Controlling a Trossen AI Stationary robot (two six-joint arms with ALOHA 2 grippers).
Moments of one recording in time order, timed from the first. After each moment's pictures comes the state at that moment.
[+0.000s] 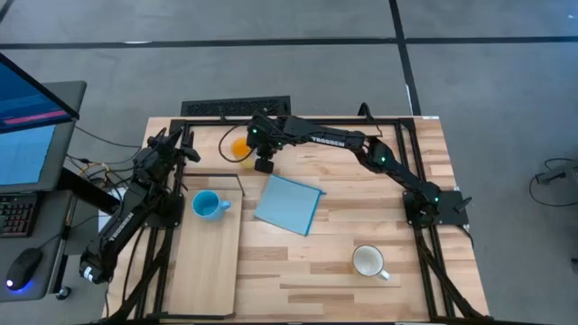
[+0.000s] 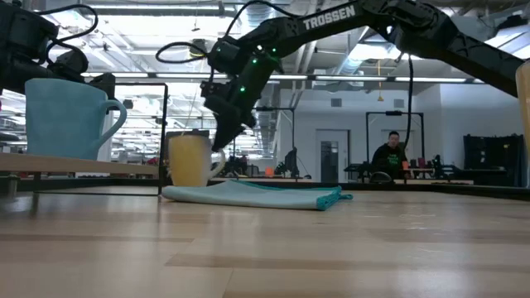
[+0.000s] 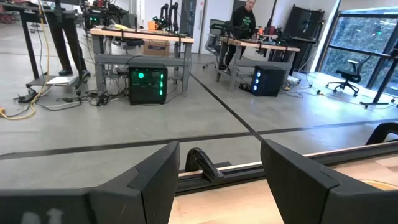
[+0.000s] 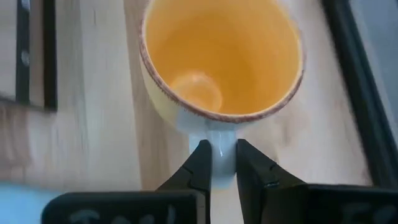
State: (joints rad) left arm 1.09 0.04 0.04 -0.05 -0.12 -0.15; right arm -0.29 2.48 2.35 -0.92 -0.02 -0.24
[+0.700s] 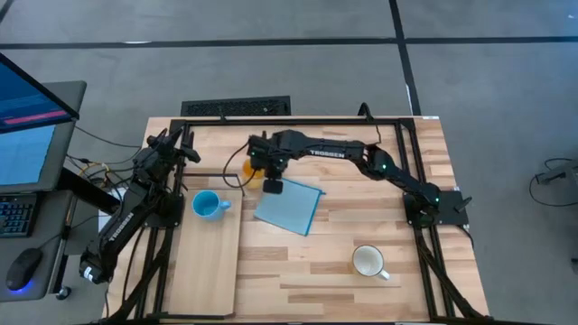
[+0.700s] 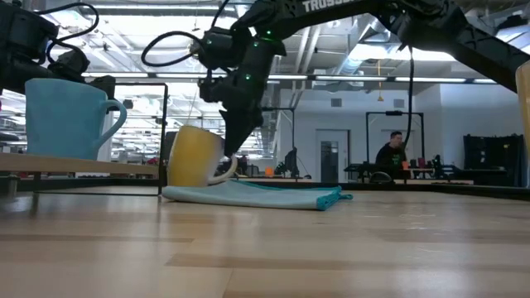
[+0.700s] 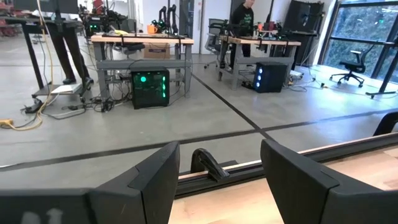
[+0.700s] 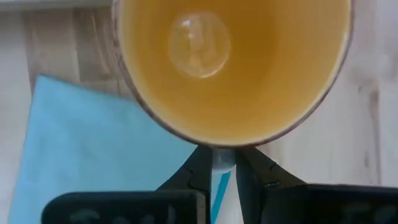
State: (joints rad) left arm 1.09 0.04 0.04 -0.05 -0.12 -0.09; right arm -0.18 2.47 2.35 -1.17 -0.05 -0.16
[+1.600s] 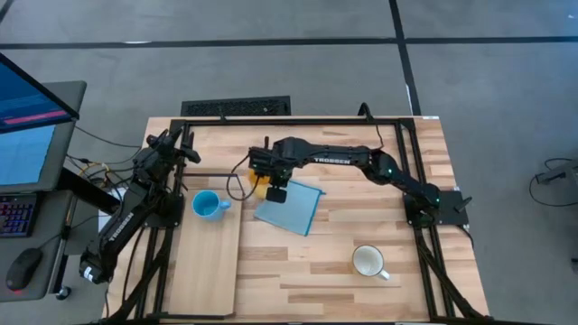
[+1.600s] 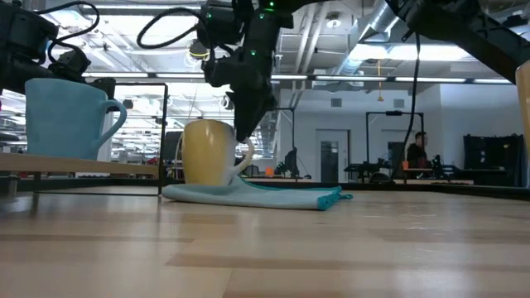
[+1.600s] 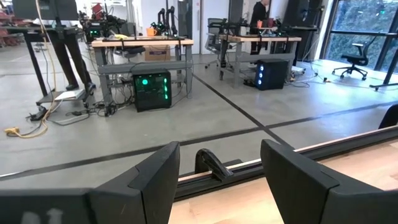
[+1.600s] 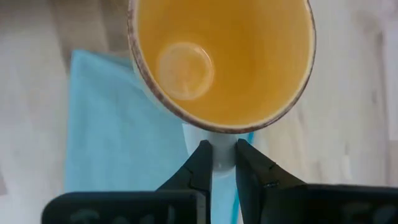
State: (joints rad) left arm 1.09 0.04 0.04 -0.05 -0.12 -0.05; right arm -0.09 2.41 2.35 -1.29 0.04 0.01
